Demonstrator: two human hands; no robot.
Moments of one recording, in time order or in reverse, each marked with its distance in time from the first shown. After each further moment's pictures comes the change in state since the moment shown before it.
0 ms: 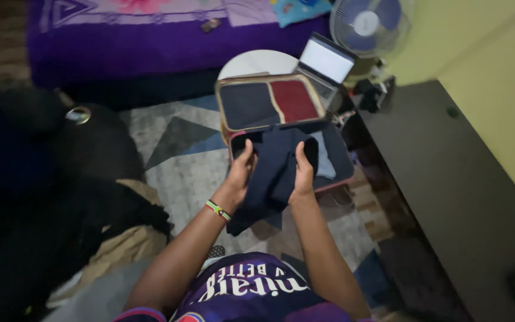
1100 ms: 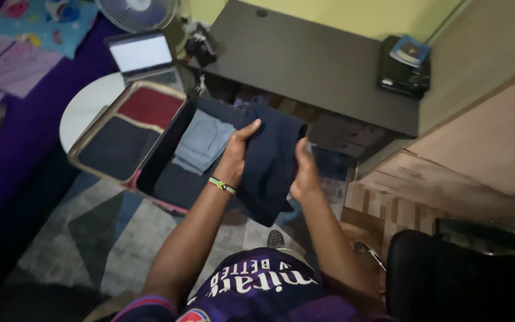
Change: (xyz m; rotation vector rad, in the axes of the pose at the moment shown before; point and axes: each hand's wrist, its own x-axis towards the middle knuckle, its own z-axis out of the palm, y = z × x) left_hand 0.070 -0.126 0.097 0.228 -0.391 -0.635; right_hand -0.200 -0.008 -0.020 -0.163 0.671 -0.852
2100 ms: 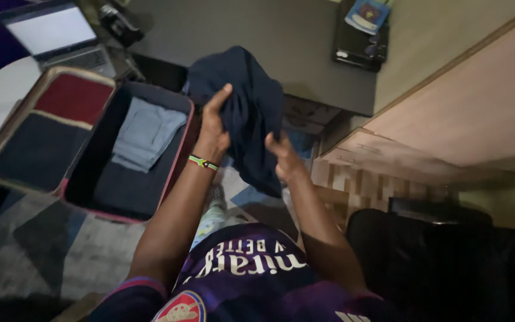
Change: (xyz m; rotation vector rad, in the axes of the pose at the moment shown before) left_hand 0.165 -0.084 0.047 -0.135 0.054 0.079; right_hand 0.076 -0.076 -0.174 -0.168 -0.097 0.049
